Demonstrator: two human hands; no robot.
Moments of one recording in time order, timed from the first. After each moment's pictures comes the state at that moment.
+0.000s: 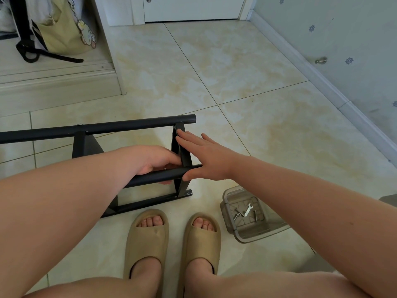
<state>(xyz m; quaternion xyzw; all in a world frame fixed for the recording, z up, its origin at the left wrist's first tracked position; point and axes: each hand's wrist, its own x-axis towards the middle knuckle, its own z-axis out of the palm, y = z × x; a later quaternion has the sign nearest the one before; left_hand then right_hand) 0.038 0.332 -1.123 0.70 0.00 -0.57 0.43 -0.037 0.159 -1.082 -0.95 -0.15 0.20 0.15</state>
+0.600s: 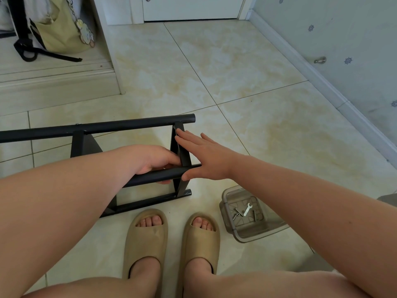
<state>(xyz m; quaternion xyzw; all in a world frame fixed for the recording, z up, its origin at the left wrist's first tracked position) 0.038 0.330 -1.125 0.71 0.00 -0.56 0.43 -0.037 0.158 -1.083 -0.96 -0.15 0.20 0.15</state>
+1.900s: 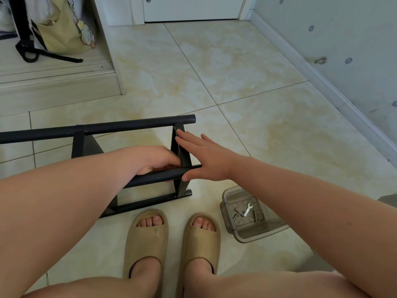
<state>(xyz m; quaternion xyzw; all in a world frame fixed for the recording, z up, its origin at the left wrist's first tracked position) 0.038 0.330 -1.125 0.71 -0.02 -0.54 0.44 -0.038 0.158 -1.084 -0.96 -0.16 0.20 0.15</state>
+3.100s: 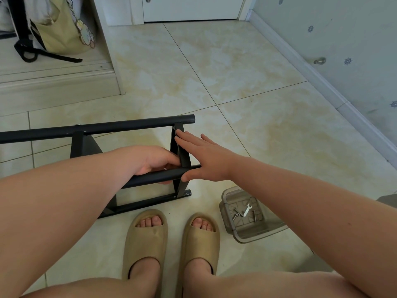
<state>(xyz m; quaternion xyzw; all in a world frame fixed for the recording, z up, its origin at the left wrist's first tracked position) 0.038 0.332 -1.122 0.68 0.00 -0.58 0.44 -0.039 0.159 -1.082 -0.96 -0.15 0.20 0.15</state>
